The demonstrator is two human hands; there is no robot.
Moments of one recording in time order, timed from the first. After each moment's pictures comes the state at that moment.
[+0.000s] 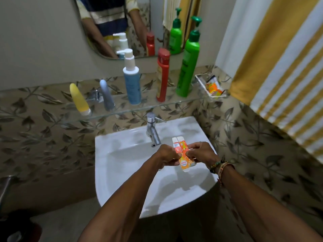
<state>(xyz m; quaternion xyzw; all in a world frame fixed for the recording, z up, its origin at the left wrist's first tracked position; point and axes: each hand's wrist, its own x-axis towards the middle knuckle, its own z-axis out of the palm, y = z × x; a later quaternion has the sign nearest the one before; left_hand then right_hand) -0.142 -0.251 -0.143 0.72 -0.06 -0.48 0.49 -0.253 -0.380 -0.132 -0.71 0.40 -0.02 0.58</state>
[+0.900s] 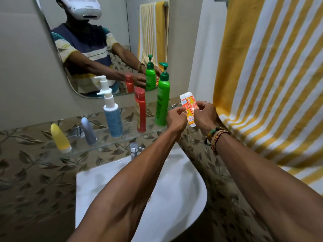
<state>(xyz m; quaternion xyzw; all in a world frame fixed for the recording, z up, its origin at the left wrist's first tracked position) -0.141 -0.388 0.040 0.68 -0.19 -0.21 0.68 -0.206 -0.455 0.056 -0.70 0.39 -0.41 0.43</state>
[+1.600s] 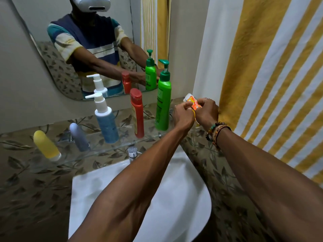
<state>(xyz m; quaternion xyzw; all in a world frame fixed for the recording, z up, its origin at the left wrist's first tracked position) -0.115 -0.443 0.038 0.73 -0.22 -0.14 0.64 -0.163 -0.508 0.048 -0.79 0.39 -0.36 0.32</state>
